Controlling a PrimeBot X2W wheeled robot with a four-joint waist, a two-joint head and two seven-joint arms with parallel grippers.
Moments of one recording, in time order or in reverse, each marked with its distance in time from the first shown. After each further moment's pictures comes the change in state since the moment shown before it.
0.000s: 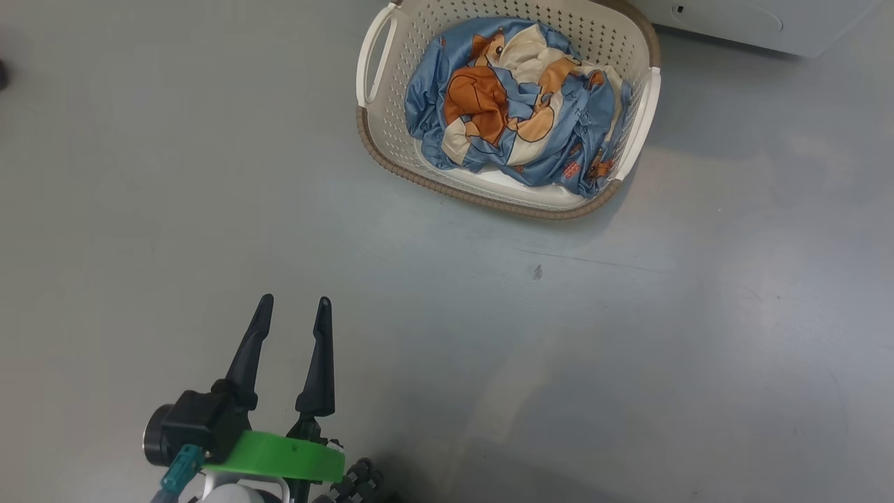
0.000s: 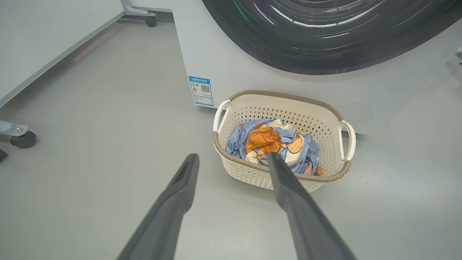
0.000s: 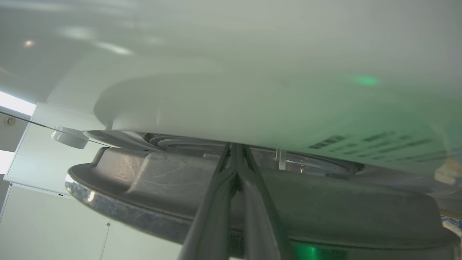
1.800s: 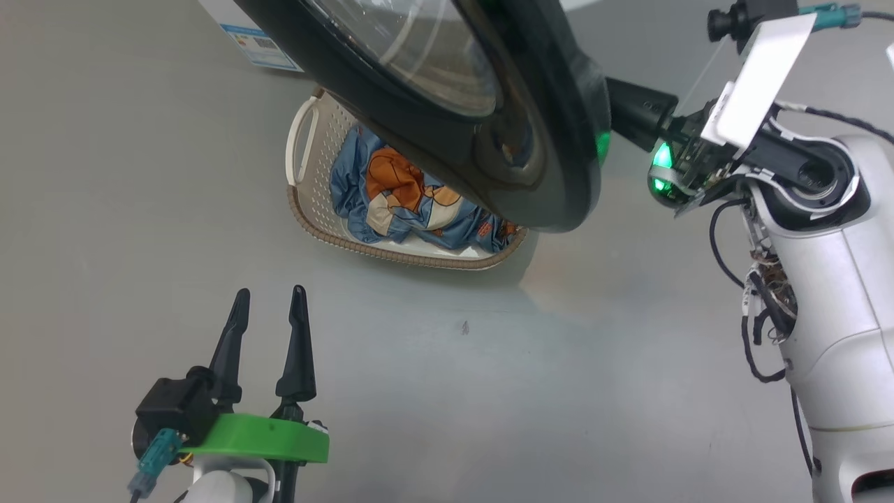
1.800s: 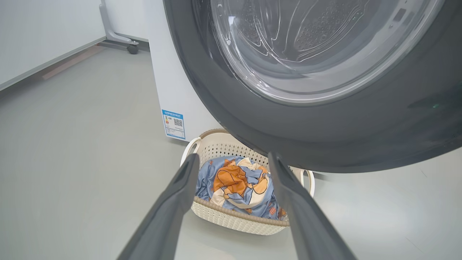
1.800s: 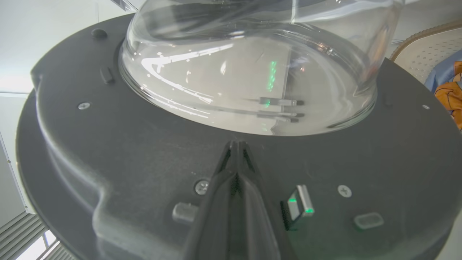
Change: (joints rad) left arm -0.036 0.001 0.029 0.046 -0.088 0.026 0.000; right arm 0.303 0.224 0.290 -0.099 0.040 0.000 0.255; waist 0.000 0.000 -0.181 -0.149
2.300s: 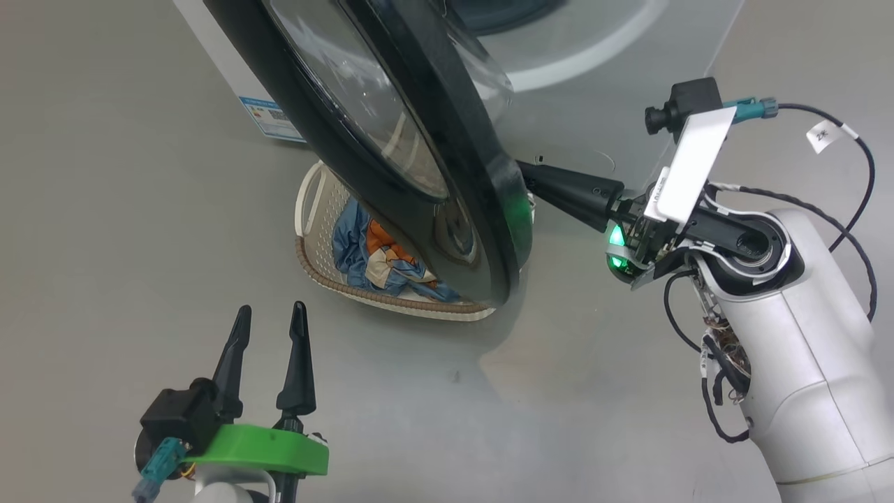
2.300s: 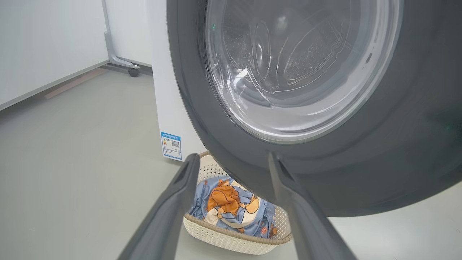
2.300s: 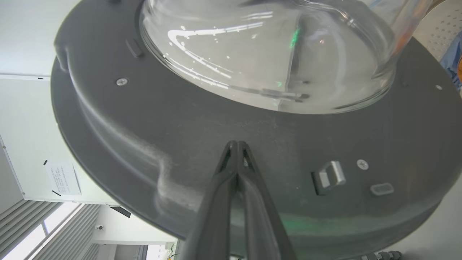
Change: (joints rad) left arm 0.017 0.000 -0.001 0.031 -0.006 -0.009 0.000; right arm 0.127 0.052 0.046 0.020 0.002 0.000 -0.002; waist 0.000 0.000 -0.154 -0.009
